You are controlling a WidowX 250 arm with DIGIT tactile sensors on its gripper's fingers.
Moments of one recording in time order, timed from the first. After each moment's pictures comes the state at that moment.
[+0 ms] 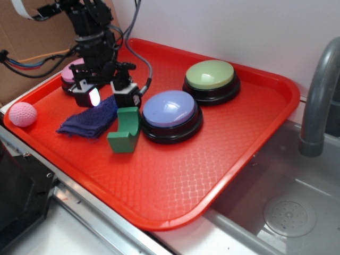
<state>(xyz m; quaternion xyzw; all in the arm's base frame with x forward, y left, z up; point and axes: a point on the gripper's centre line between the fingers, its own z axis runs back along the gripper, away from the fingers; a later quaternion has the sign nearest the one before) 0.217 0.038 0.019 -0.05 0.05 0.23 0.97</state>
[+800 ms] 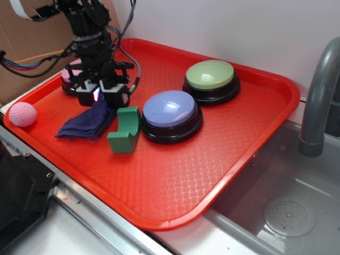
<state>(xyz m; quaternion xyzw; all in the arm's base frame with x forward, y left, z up) 0.215 0.038 0.032 -0.03 0.04 0.25 0.97</state>
